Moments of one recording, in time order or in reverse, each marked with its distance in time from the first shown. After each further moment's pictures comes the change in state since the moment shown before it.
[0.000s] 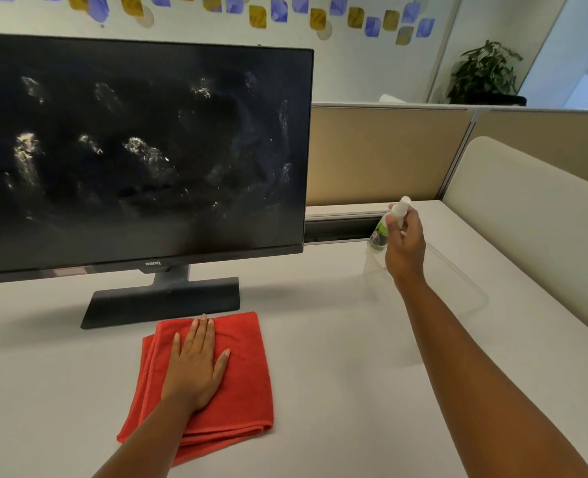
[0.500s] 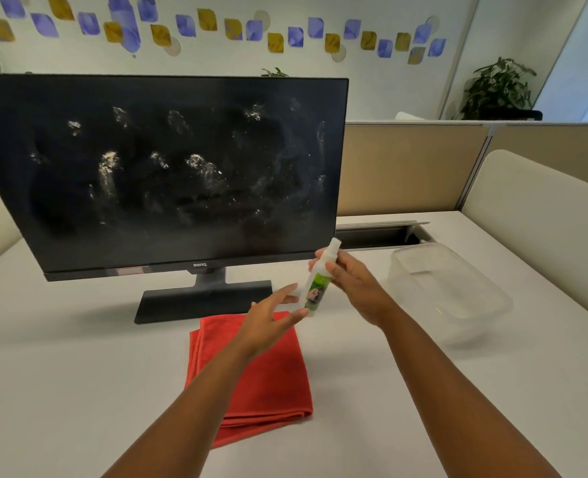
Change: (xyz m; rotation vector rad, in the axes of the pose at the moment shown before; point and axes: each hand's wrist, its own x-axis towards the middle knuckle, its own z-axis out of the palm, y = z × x) left_hand -0.002 0.051 -0.090 -0.801 -0.016 0.212; right_hand -0.103 -0.053 0.050 0.138 -0.764 0.123
